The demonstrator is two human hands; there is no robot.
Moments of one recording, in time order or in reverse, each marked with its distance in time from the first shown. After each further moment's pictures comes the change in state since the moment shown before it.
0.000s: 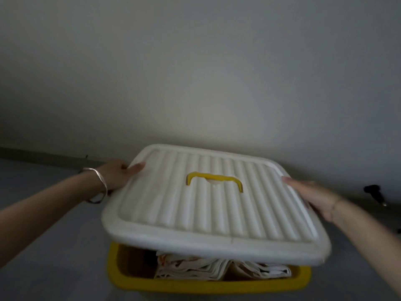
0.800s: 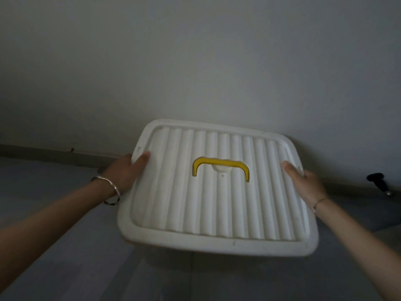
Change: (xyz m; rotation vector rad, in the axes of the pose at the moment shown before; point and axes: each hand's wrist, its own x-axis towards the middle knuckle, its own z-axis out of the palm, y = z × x) left_hand 0.045 -0.008 0.050 -0.167 0.039 0.134; right_hand 0.049 0.028 0.018 -0.011 0.340 -0.167
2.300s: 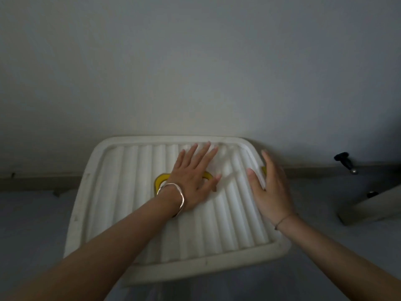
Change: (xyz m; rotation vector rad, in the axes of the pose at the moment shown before) left_hand 0.013 0.107 0.153 0.534 -0.115 0.751; right_hand -0.023 0.017 0.021 -0.264 0.205 -0.375
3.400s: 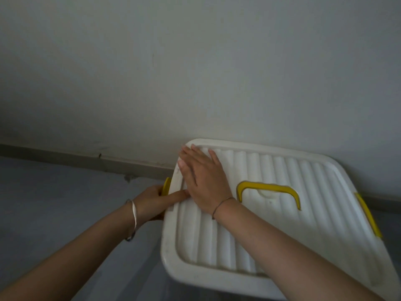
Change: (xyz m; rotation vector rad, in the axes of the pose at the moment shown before) left_hand -0.139 -0.156 -0.057 -1.230 -0.041 -0.801; right_hand -0.012 -0.223 0.175 0.062 -0.397 -0.525
